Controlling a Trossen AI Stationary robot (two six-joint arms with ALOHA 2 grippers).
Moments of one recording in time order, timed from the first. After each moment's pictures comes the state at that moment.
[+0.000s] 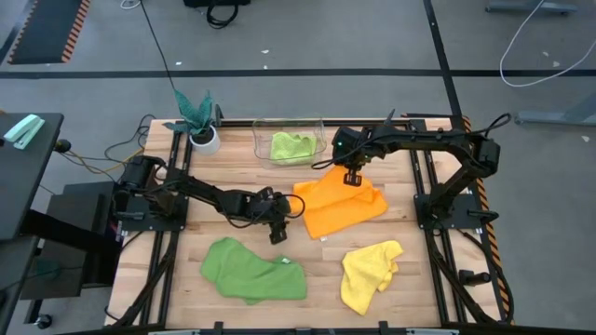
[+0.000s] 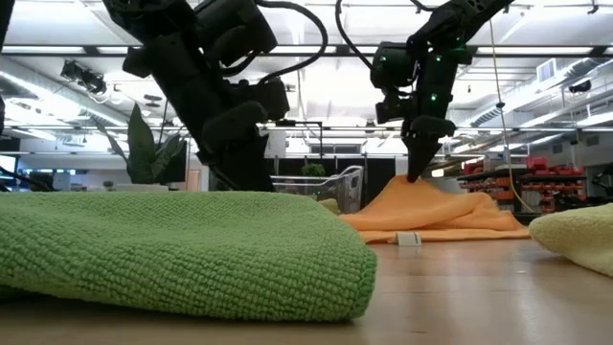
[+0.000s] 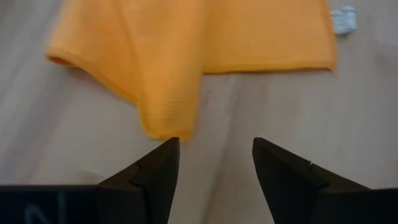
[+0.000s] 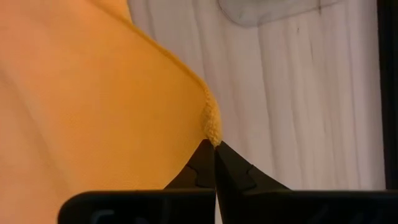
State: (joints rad) left arm -0.14 1.74 0.89 -0.09 -0.26 -0.38; right arm -0.41 1.57 1.08 -0.78 0.10 -0.25
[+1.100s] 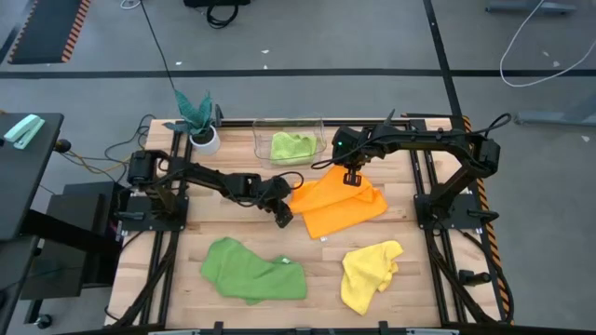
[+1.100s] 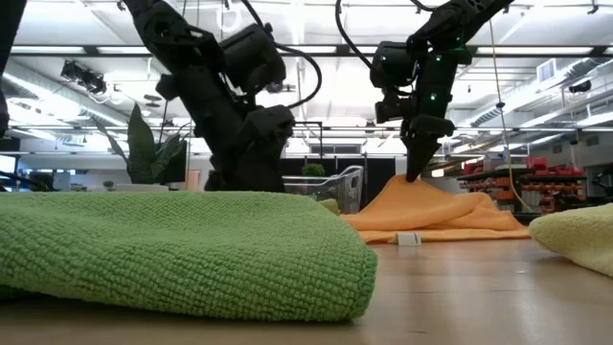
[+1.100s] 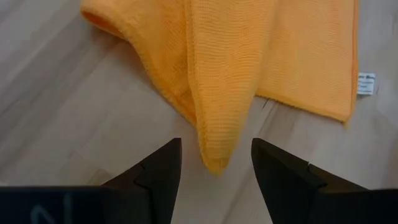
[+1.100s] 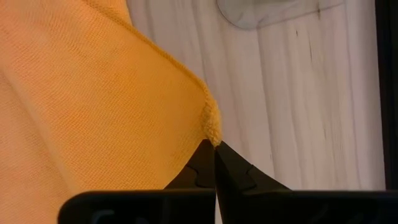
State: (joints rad) left arm 0.04 1.77 0.89 -0.06 0.02 -0.60; right arm -0.41 1.57 1.08 -0.78 0.10 -0.25
